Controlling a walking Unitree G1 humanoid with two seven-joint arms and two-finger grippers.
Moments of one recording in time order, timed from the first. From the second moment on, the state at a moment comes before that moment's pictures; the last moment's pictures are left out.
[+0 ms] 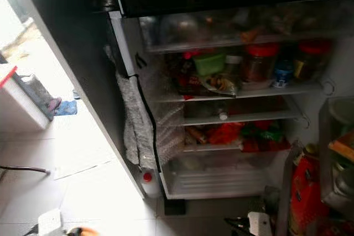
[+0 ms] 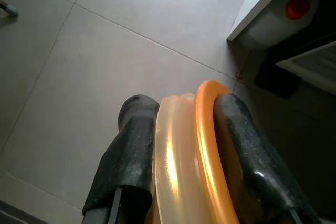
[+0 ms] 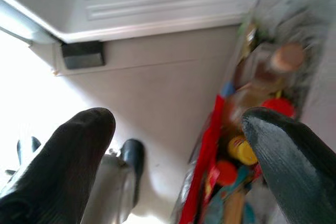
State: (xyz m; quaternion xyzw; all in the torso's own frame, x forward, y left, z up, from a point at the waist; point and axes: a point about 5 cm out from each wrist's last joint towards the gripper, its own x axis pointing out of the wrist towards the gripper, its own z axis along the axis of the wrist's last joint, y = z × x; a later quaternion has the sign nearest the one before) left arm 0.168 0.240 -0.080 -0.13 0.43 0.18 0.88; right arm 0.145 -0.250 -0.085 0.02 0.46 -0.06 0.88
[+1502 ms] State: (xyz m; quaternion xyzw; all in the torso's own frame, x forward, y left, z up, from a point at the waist) left arm 0.163 0.250 -0.080 -0.12 0.43 0.19 0.87; right arm 0.142 -0.251 -0.086 0.02 0.47 -0.07 0.88
